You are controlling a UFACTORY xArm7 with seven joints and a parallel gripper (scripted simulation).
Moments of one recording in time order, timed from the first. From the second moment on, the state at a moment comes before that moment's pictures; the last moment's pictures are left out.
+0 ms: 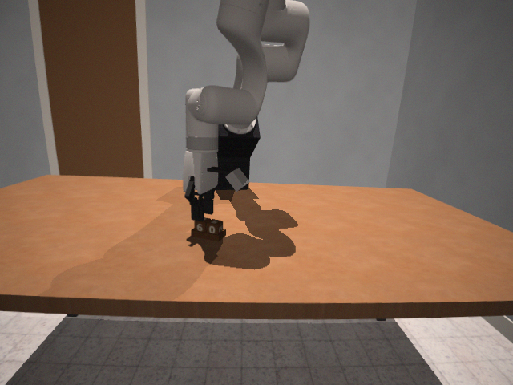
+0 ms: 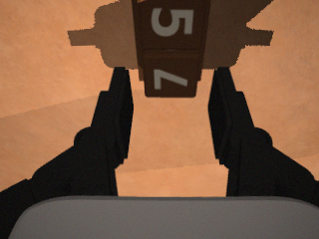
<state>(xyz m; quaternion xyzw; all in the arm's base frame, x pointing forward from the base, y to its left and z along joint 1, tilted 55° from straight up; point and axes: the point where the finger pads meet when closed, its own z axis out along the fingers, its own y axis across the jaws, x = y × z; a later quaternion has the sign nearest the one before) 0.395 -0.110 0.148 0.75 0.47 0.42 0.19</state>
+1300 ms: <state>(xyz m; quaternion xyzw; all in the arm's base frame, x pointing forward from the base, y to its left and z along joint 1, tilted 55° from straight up) 0.406 -0.109 0.140 0.75 0.47 0.42 0.19</state>
